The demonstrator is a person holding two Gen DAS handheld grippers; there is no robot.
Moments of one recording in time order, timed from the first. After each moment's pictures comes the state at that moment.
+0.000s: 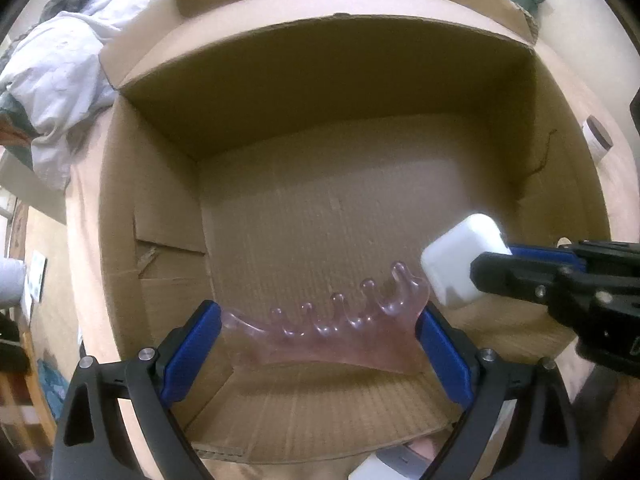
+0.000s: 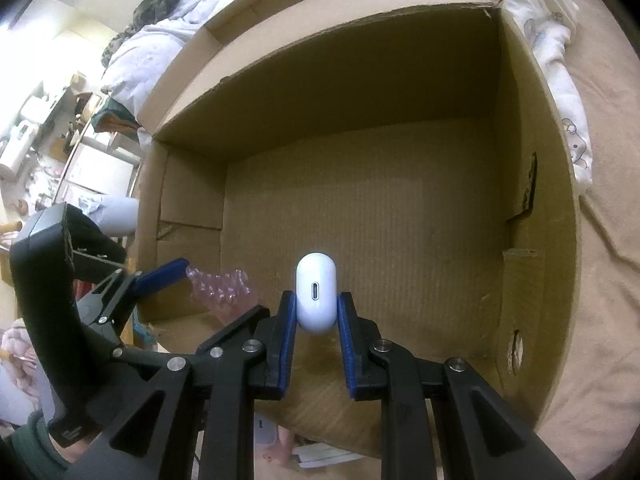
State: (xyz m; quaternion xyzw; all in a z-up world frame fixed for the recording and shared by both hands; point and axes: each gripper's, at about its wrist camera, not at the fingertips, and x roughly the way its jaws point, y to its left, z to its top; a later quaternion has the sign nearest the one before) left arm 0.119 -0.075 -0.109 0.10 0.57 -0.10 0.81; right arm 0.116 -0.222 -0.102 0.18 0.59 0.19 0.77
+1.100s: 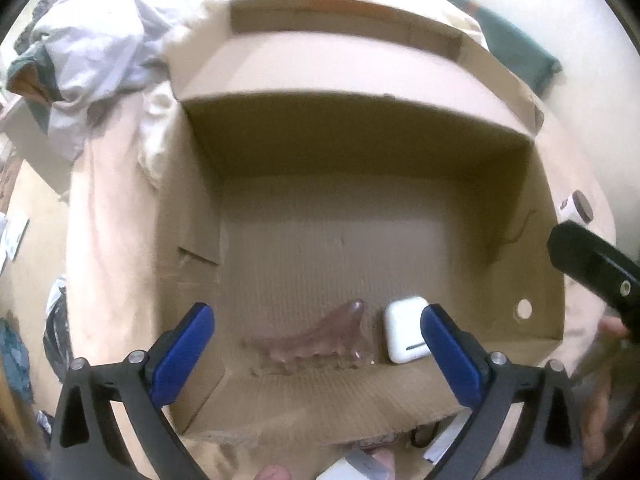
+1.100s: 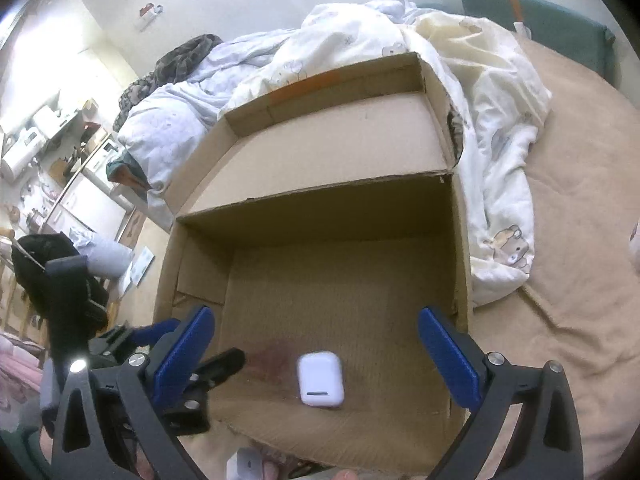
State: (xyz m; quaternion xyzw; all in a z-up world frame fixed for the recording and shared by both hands) left arm 0.122 -0.039 -0.077 0.00 0.54 -0.09 0.84; right arm 0.106 -0.246 -0.038 0.15 0.45 0.15 0.87
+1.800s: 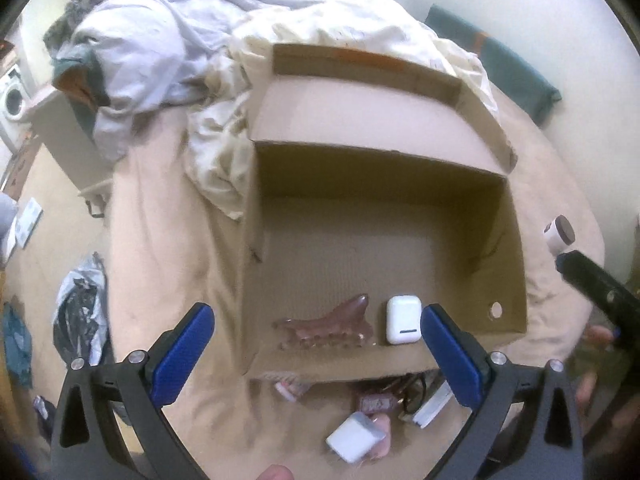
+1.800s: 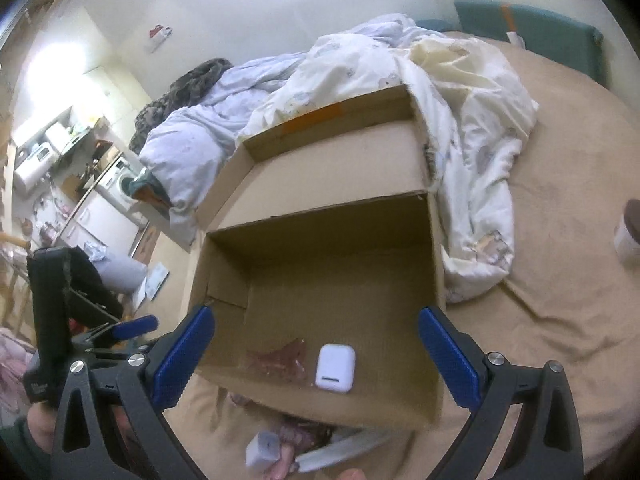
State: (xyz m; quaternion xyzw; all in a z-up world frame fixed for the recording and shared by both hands) left arm 0.078 -0.008 -0.011 -0.02 0.51 -0.07 0.85; right arm 0.068 -0.272 -0.002 0.19 0.43 0.15 0.87
